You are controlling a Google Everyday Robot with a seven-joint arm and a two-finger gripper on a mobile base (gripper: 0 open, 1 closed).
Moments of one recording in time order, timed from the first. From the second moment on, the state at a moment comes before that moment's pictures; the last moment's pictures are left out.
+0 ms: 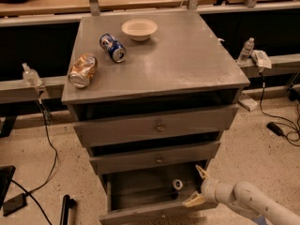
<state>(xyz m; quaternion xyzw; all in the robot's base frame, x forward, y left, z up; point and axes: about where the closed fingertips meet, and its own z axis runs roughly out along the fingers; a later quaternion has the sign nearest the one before) 0.526 -0.198 0.319 -0.48 0.74 0.16 0.44</state>
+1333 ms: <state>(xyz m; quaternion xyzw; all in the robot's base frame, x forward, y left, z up) 0.573 -0.200 0.234 -0.36 0.77 0.19 0.49</state>
